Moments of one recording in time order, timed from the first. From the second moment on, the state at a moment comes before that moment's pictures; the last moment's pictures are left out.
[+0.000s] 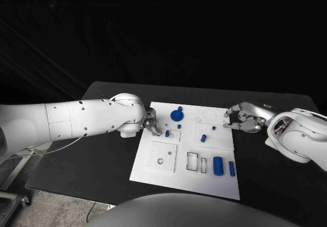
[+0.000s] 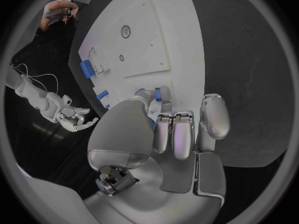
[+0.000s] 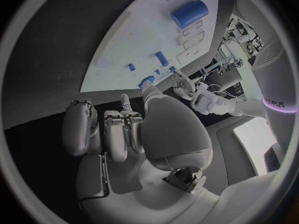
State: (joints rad) left arm 1.25 -0.73 -0.21 1.47 -1.08 0.13 -0.62; left_hand 1.27 -0.03 0.18 0.21 0.56 0.96 0.03 0.41 1.05 1.47 -0.03 1.57 1.31 1.47 -0.07 1.57 1.31 0.07 1.33 0.04 1.34 1.31; right arm 1.19 -0.96 -0.12 1.60 -1.47 -0.22 -0.14; right_hand 1.29 -0.03 0.10 0.25 0.09 0.77 0.11 0.19 0.36 1.47 0.01 1.57 1.31 1.47 -0.04 1.57 1.31 0.06 1.44 0.07 1.29 1.31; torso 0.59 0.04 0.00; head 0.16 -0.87
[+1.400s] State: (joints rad) left arm 1.25 -0.72 -0.21 1.45 -1.03 0.18 -0.60; left_hand 1.25 -0.02 0.19 0.24 0.52 0.96 0.03 0.37 1.04 1.47 -0.03 1.57 1.31 1.47 -0.07 1.57 1.31 0.07 1.33 0.04 1.32 1.31; right arm 1.19 -0.96 -0.12 1.59 -1.47 -0.21 -0.15; right_hand 1.29 -0.03 0.10 0.25 0.08 0.77 0.11 0.19 0.36 1.47 0.02 1.57 1.31 1.47 -0.04 1.57 1.31 0.06 1.43 0.07 1.27 1.31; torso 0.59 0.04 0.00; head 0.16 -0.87
